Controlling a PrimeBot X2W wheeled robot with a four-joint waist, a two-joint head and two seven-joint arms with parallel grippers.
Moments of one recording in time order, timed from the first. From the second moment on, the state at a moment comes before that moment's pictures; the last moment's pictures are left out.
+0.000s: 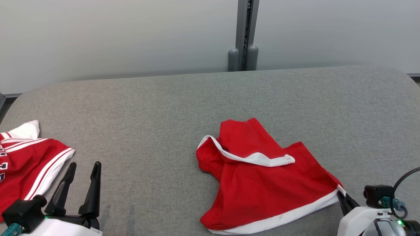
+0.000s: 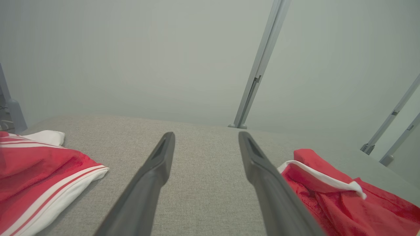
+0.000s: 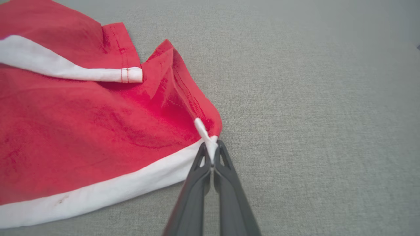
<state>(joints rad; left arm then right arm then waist) 0.06 0.41 -0.22 0.02 -0.70 0.02 -0.25 -0.06 -0.06 -0.04 0.37 0.11 0.13 0.16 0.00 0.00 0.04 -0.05</state>
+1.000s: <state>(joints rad) 0.05 0.39 -0.34 0.08 -0.72 -0.03 -0.12 -0.07 -0.05 -0.17 0.29 0.13 0.13 -0.09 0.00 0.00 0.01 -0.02</state>
